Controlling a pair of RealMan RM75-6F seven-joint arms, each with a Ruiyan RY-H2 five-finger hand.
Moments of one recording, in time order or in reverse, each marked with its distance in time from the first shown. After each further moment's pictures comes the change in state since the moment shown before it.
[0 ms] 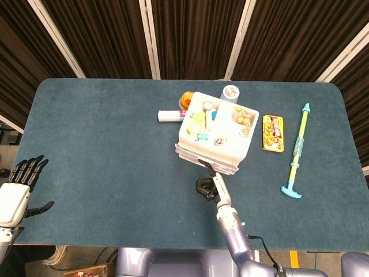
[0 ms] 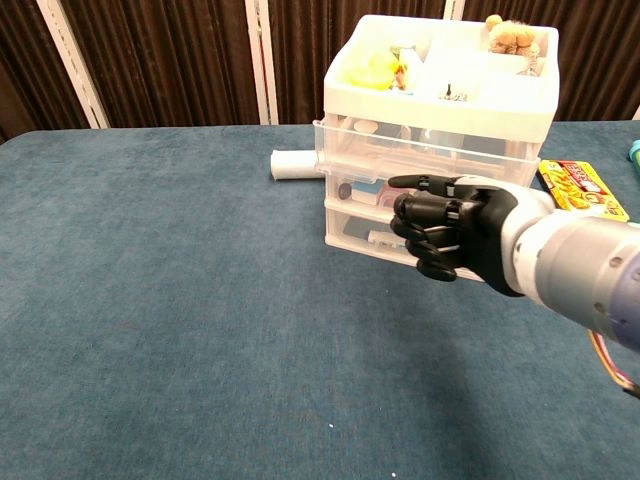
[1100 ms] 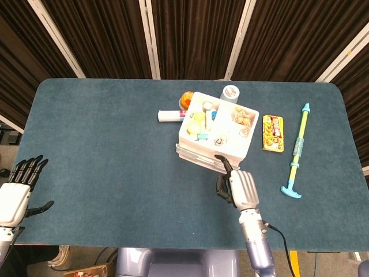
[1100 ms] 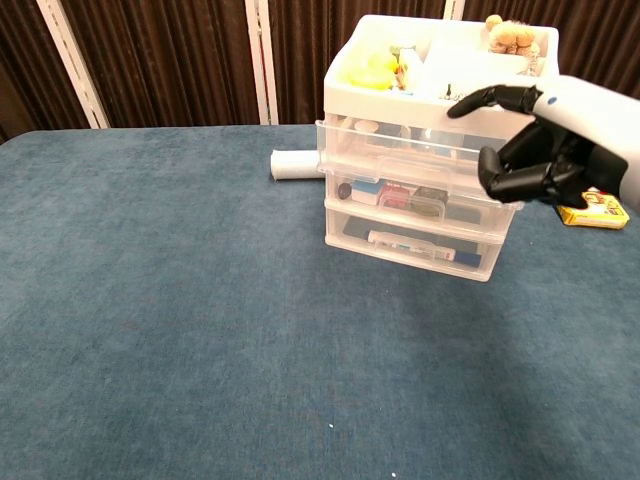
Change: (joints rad) left arm 0.002 -0.011 -0.005 -0.001 -0.014 -0.004 0.031; right arm -0.057 0.128 -0.187 -0.008 -0.464 0.220 -0.562
